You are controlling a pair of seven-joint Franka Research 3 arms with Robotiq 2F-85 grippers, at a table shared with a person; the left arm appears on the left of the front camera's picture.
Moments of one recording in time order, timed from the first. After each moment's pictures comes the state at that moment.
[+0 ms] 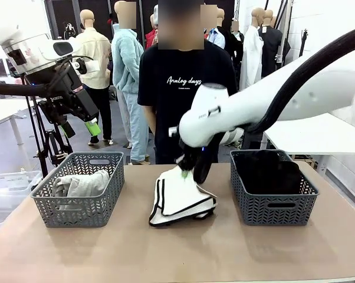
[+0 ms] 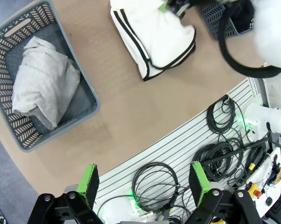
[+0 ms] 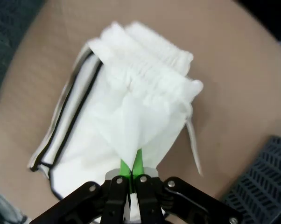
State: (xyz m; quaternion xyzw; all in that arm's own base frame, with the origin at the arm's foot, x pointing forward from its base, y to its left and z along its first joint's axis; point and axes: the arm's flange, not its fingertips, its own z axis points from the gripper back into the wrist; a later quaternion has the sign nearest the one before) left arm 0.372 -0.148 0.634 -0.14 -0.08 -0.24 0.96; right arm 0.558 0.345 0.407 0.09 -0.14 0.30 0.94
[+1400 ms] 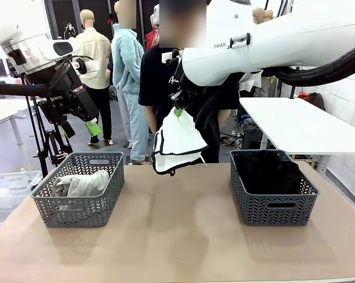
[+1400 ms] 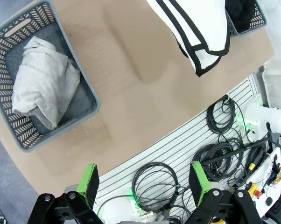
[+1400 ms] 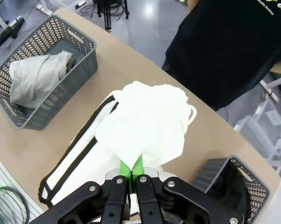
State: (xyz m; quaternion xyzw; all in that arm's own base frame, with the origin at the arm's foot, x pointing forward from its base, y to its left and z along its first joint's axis) left arm 0.372 -0.148 0.634 -0.14 -0.08 -0.24 0.96; right arm 0.496 0.348 0.609 0.08 -0.30 0.35 0.88
